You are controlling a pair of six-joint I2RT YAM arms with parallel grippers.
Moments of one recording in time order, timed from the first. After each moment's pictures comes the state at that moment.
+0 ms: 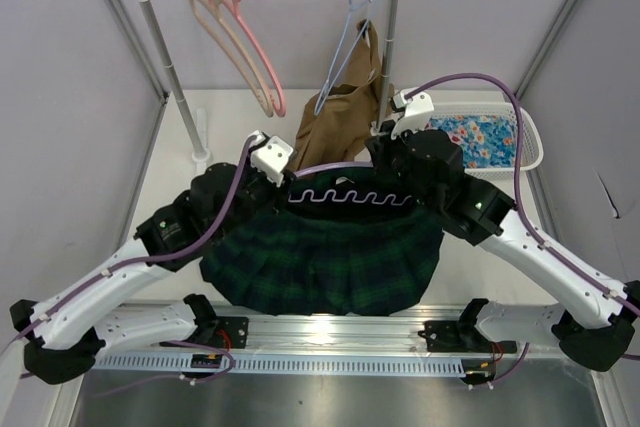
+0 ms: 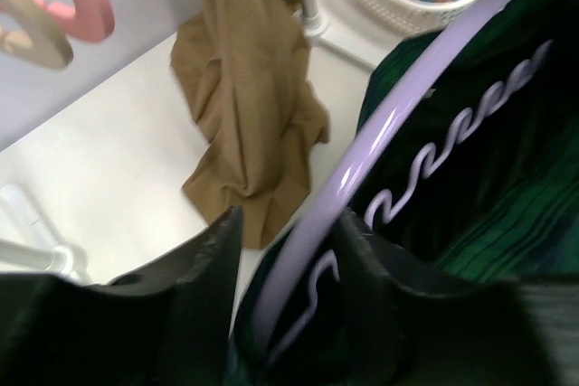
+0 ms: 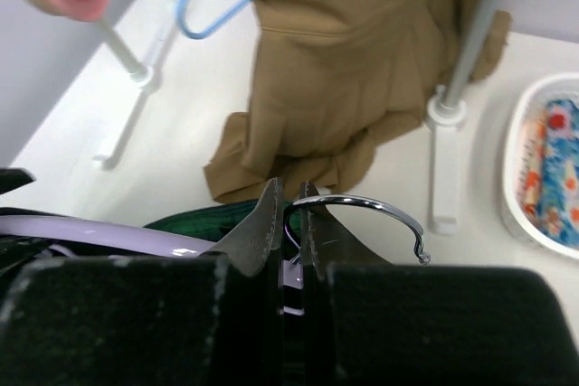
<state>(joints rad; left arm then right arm) -0.94 0.91 1.12 -0.49 -0.35 0.08 0.89 1.15 1.33 -0.37 0.45 0.24</state>
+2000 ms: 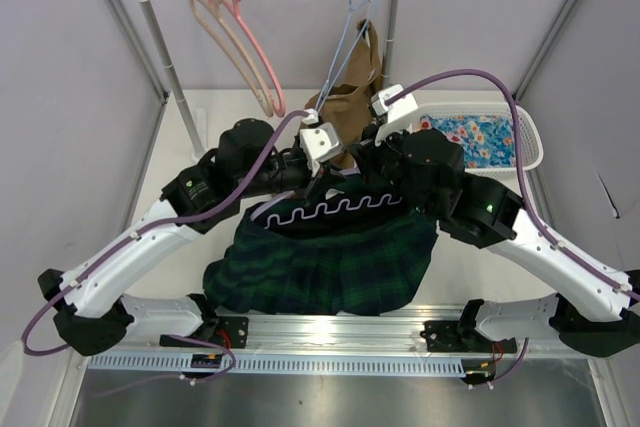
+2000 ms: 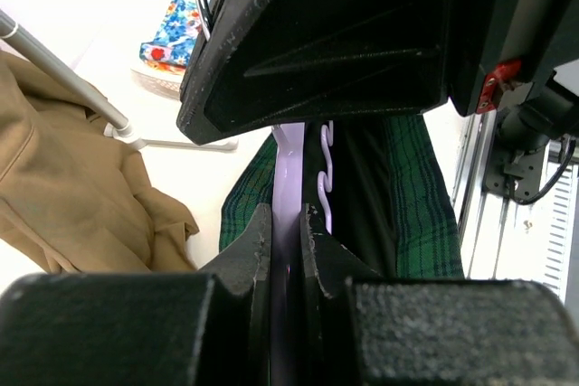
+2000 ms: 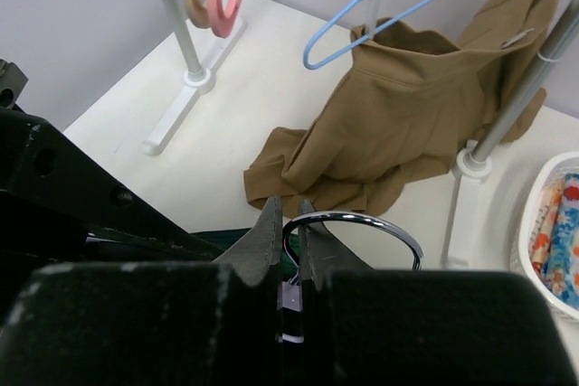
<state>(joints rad) -0.89 1.21 1.46 -0.56 0.27 0.20 1.05 1.20 1.55 -0.52 0.46 0.14</state>
